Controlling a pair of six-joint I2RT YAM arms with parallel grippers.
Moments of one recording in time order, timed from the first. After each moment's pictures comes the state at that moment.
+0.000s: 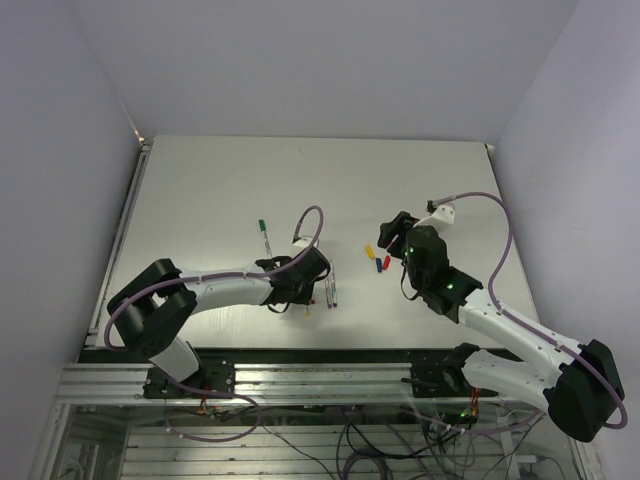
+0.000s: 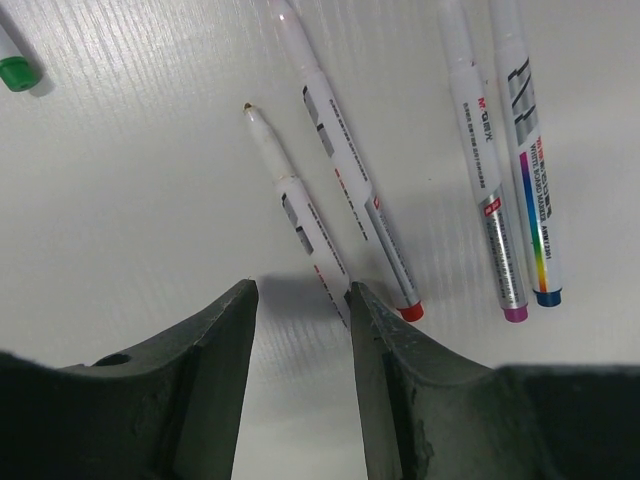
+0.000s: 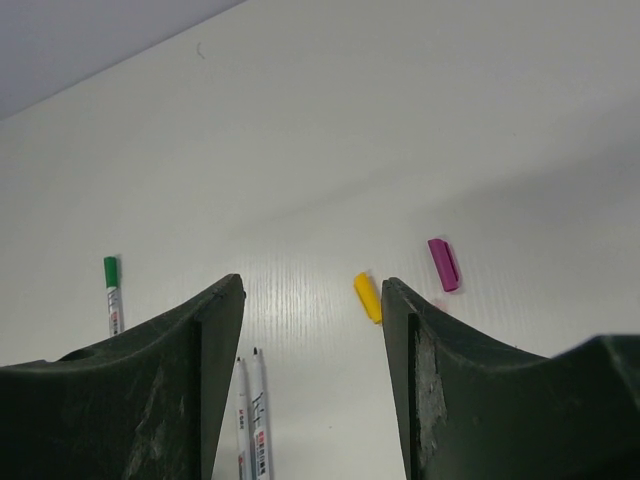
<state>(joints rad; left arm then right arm) -0.96 1.57 0.83 -0.33 -0.36 -0.64 0.66 1.00 0.60 0.05 0.59 0.62</state>
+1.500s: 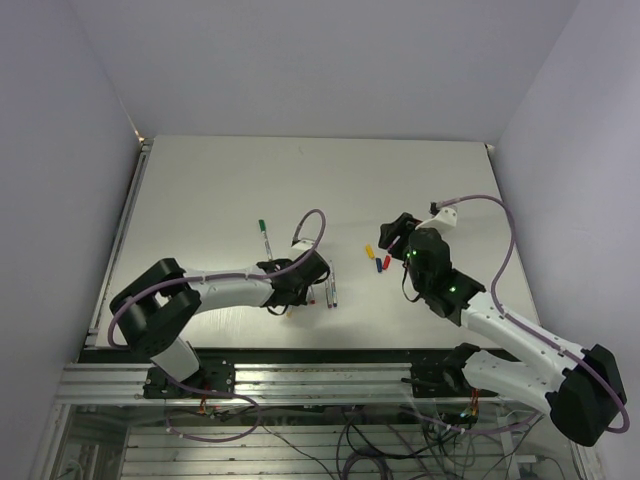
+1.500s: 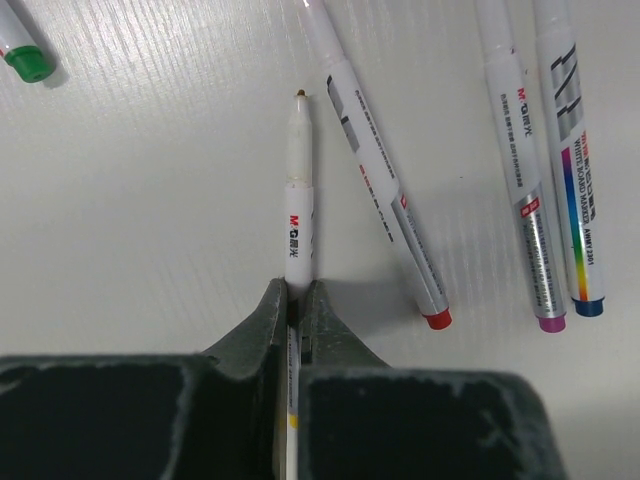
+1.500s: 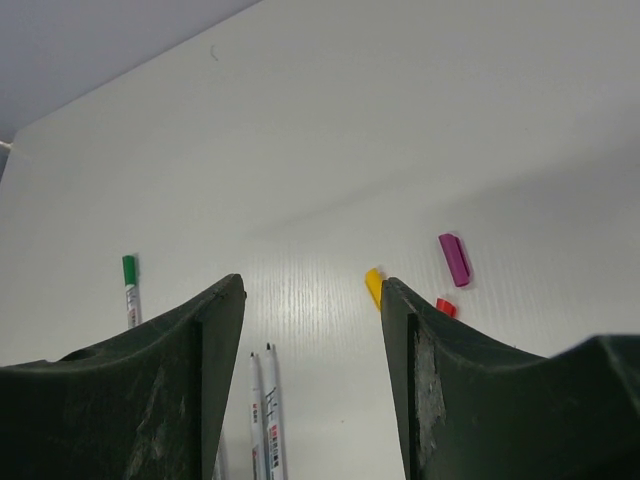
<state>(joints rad) -0.97 1.61 0.81 -0.33 -0.38 -0.63 0.66 0.96 0.58 0.06 0.57 0.65</state>
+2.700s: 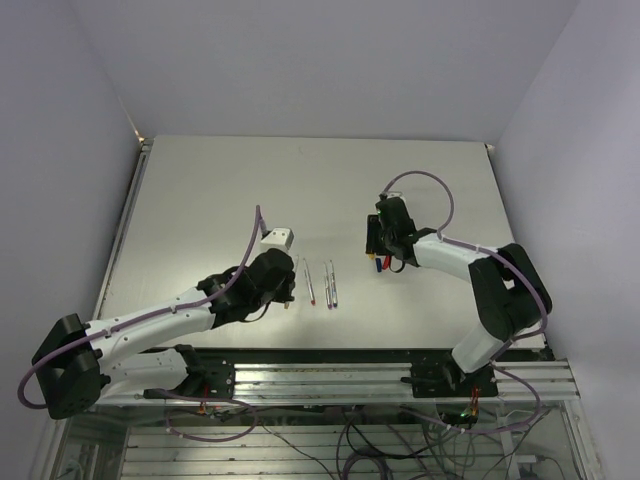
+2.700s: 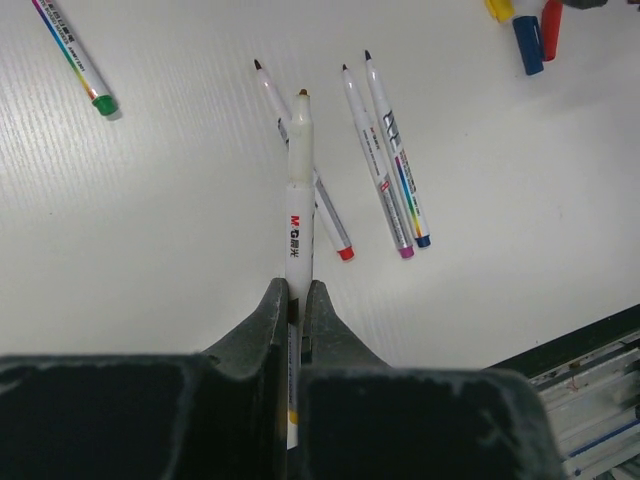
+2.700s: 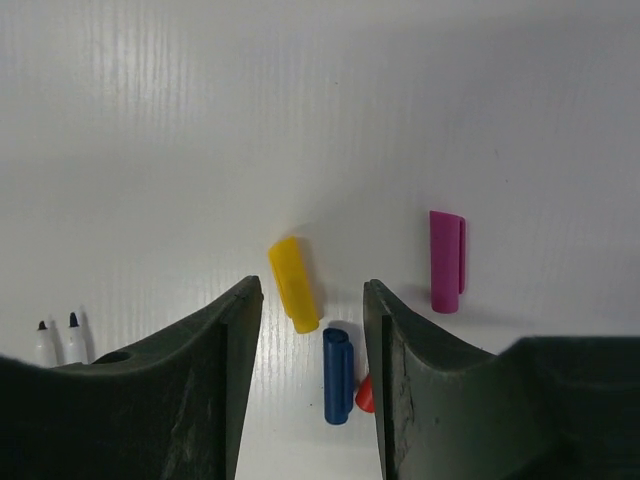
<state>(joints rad) -0.97 1.09 0.67 -0.32 -0.36 -0.67 0.47 1.63 0.86 -0.07 0.18 0.38</state>
